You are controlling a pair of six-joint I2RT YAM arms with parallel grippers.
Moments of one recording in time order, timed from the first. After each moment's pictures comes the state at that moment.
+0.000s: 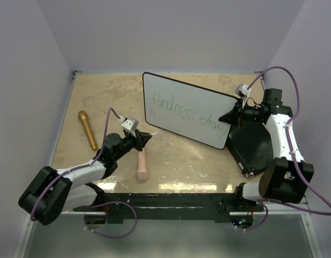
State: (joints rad) left arm -0.54 1.17 0.26 0.76 0.19 -0.28; right arm -0.22 1.37 1.17 -0.86 -1.17 -0.79
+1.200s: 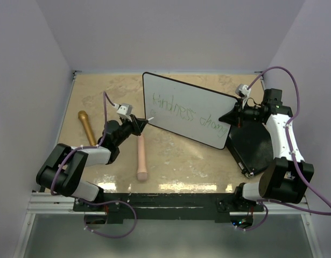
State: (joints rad) left arm -0.37 1.46 0.41 0.95 0.23 -0.36; right arm -0.22 1.37 1.16 -0.86 -1.17 -0.79
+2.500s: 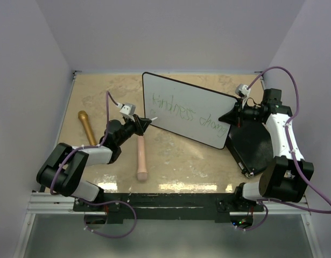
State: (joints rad) left arm -0.41 1.47 0.43 0.96 0.25 -0.35; right arm -0.22 1.39 1.16 -0.86 -1.17 -0.80
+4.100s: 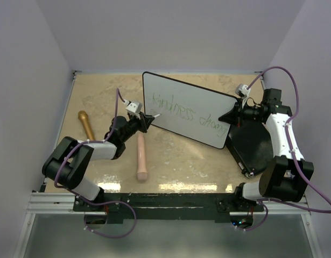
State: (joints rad) left arm -0.44 1.55 0.51 0.95 0.22 -0.25; right arm -0.22 1.39 1.16 -0.86 -1.18 -0.80
